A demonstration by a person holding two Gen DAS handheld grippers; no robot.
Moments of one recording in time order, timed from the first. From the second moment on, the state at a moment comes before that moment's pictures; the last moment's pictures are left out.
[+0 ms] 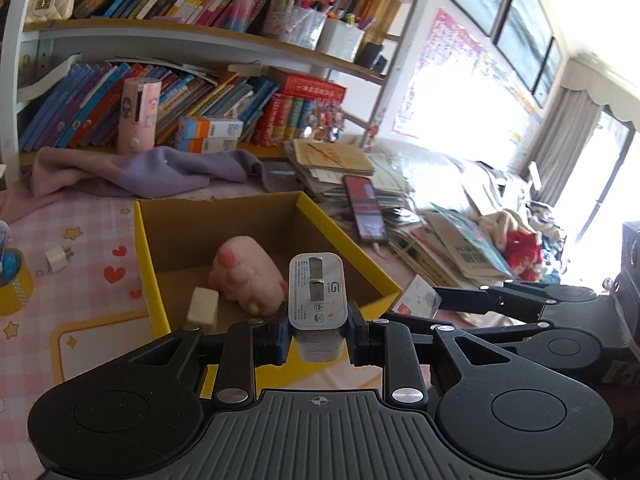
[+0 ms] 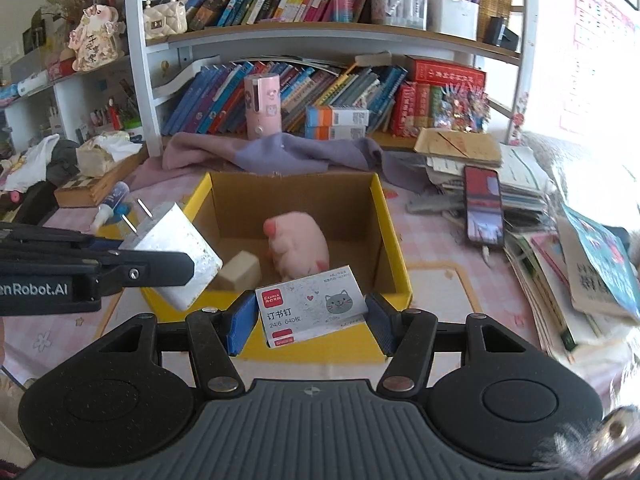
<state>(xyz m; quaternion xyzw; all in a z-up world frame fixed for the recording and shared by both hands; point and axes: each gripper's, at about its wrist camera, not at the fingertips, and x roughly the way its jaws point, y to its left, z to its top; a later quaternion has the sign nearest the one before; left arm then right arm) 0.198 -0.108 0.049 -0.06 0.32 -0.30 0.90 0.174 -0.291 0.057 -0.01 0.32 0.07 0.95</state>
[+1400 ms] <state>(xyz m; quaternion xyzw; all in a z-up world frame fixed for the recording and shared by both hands) 0.312 -0.162 -0.030 0.03 0.46 -0.15 0.88 0.340 -0.287 -0.028 -0.23 0.39 0.26 0.85</state>
